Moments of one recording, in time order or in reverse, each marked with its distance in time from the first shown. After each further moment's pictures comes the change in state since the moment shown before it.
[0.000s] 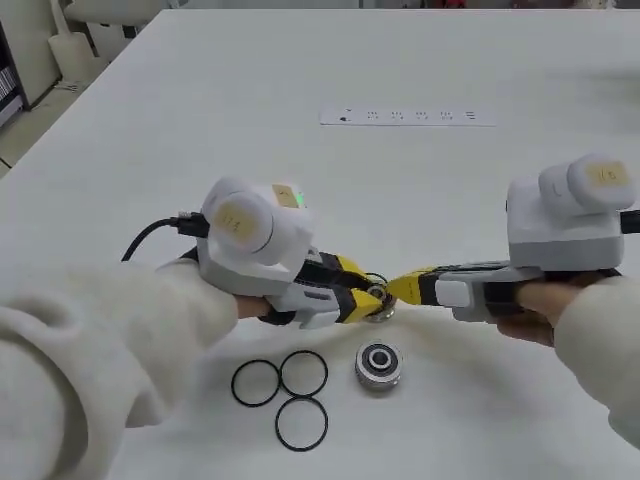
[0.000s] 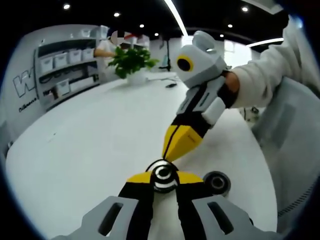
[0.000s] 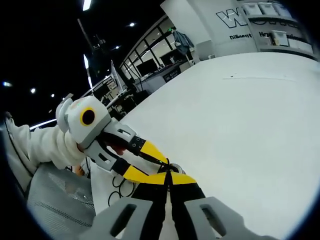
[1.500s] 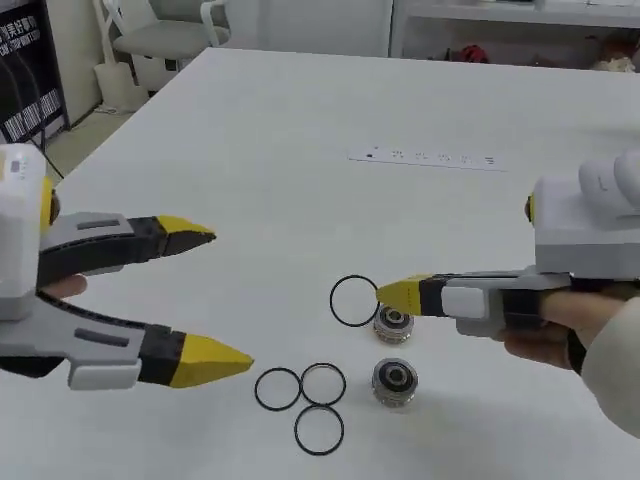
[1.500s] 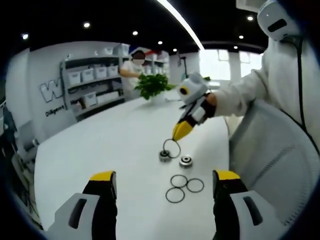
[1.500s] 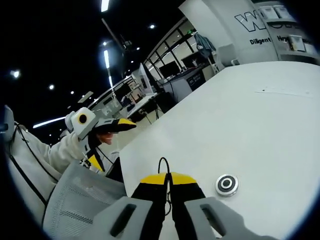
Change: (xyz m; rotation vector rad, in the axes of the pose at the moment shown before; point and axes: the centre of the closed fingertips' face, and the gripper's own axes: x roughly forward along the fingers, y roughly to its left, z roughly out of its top) left arm -0.202 -0.042 0.003 -0.029 -0.133 0.226; right arm -0.011 0.103 0.019 -0.061 0.001 0.186
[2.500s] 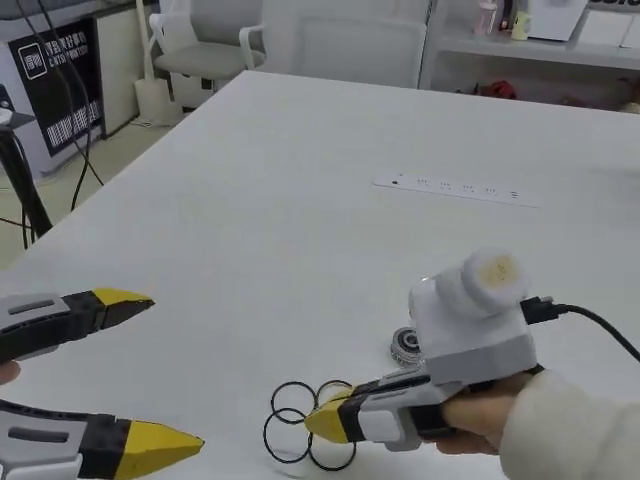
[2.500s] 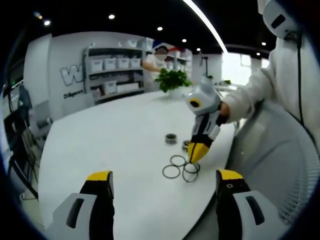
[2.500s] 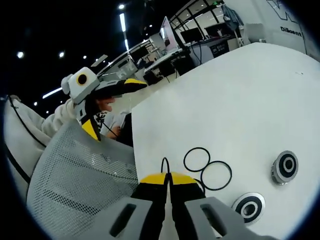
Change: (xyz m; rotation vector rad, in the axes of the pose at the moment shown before) left arm -0.037 -0.012 -0.041 -0.129 0.024 0.140; right arm 0.058 0.039 -0.089 -0.139 0.318 0.115
